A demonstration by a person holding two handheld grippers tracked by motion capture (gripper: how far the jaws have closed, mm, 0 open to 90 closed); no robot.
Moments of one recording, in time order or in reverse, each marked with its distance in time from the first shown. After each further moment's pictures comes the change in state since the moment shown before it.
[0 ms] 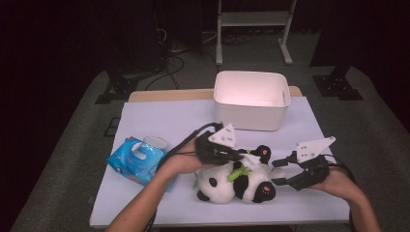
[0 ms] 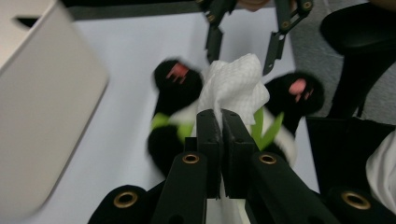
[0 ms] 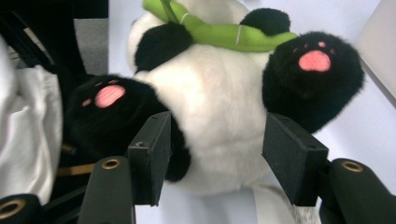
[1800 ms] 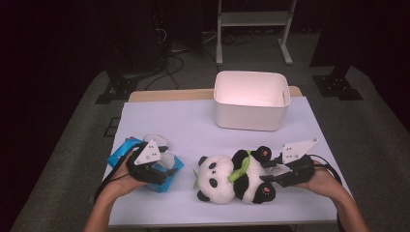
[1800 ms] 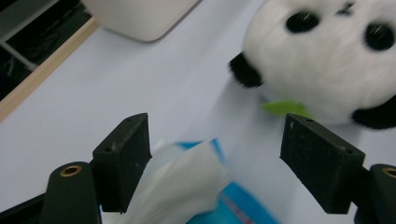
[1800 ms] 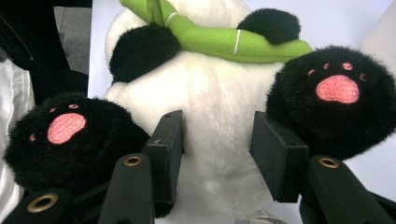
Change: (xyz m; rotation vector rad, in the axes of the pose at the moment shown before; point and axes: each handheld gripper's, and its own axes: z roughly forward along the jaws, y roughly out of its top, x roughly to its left) left arm -0.010 -0.179 -0.105 0.080 0.422 -0.212; right arm -0.001 0.008 0.033 0.021 -0.035 -0.039
